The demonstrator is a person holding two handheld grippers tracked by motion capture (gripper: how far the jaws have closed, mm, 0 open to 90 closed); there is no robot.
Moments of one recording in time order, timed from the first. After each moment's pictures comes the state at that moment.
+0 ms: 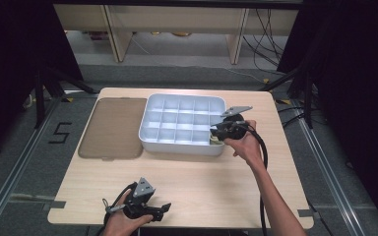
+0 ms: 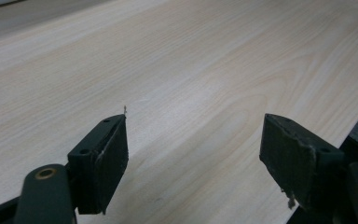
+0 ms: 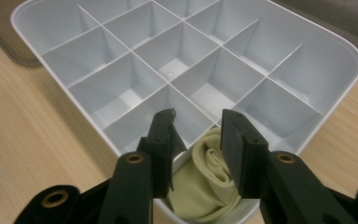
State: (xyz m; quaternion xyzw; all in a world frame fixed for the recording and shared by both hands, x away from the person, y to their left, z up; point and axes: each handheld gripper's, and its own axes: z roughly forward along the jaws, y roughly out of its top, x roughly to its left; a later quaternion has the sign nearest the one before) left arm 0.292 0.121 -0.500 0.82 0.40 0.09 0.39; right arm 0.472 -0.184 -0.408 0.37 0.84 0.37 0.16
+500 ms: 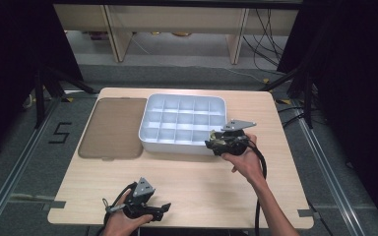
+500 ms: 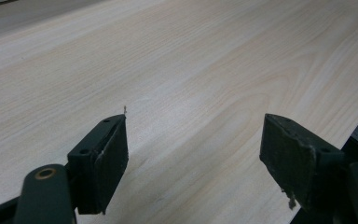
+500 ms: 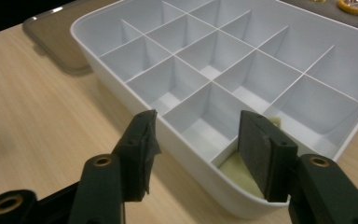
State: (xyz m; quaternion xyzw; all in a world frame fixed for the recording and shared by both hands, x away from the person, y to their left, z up) left arm 0.292 0.121 -0.501 0.82 0.39 0.09 0.40; right arm 0.430 -0.182 -0.419 0.36 0.82 0.42 0.16
